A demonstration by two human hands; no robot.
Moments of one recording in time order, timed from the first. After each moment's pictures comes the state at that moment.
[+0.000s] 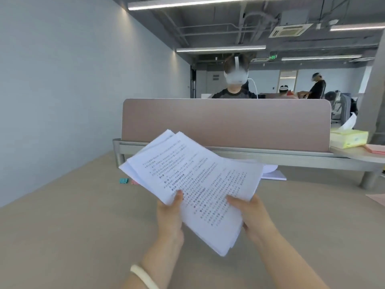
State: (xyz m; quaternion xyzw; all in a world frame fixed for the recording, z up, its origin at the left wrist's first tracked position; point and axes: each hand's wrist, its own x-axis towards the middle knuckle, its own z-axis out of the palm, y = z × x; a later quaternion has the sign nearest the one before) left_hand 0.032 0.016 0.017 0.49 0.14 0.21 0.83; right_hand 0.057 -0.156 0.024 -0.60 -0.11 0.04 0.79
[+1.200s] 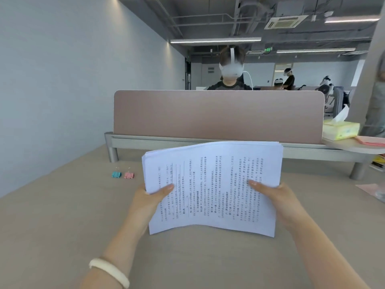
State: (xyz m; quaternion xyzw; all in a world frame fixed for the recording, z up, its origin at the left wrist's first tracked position) left_hand 0.021 0.066 0.030 0.67 0.02 0.14 0.72; right_hand 0.052 -0.224 0.044 -0.64 -0.09 0.01 0.76
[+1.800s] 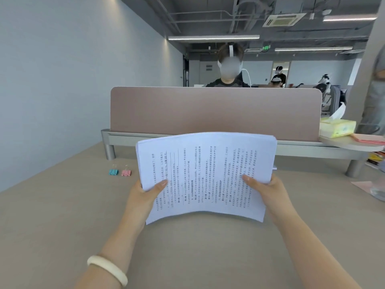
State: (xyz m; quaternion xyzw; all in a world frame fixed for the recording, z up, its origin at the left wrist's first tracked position) left_hand 0.027 0.067 0.023 0.68 0.01 0.20 0.70; right_hand 0.063 -0.213 0.034 -0.68 -0.05 -0.08 0.72
